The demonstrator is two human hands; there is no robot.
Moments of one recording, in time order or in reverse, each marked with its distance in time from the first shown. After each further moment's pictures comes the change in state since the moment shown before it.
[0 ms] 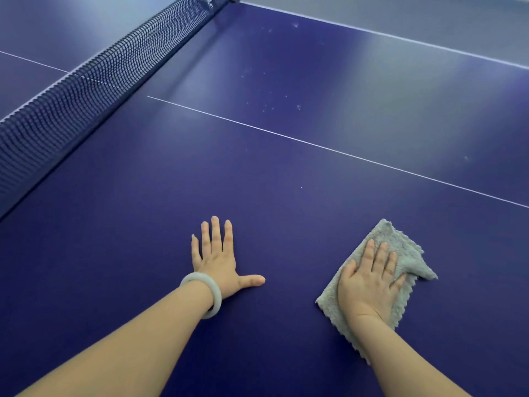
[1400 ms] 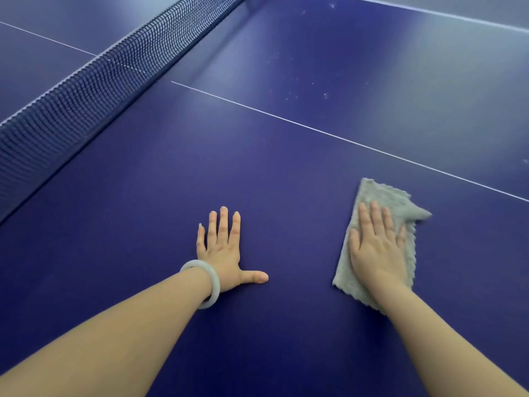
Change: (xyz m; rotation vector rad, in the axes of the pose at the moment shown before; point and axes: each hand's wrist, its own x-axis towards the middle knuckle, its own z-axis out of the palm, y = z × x) left_hand 0.000 0.001 -0.003 0.016 -0.034 -0.029; right_hand 0.077 -0.018 -0.008 -0.029 -0.031 -0.471
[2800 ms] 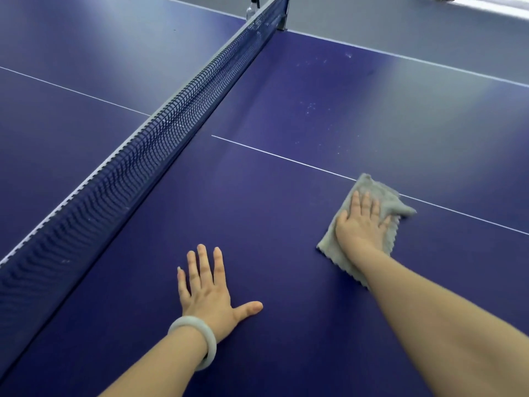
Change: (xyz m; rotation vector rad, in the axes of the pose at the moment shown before) left_hand 0.077 -0.192 -0.060 -0.104 0.017 -0.069; right_hand 0.156 -0.234 -0.002 0.103 -0.034 0.265
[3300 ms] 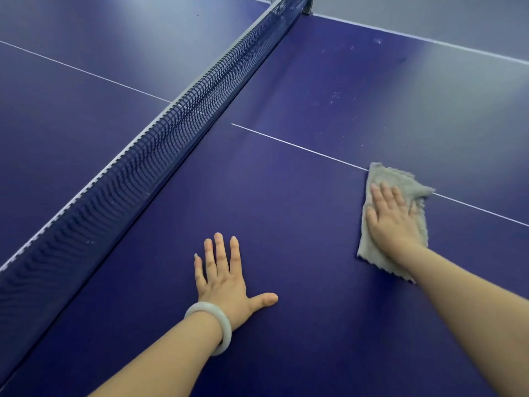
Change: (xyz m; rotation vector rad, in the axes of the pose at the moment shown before) left_hand 0.001 0.000 0.001 0.005 -0.007 0.003; right_hand 0.020 0.034 -0.003 -0.114 0.008 -0.264
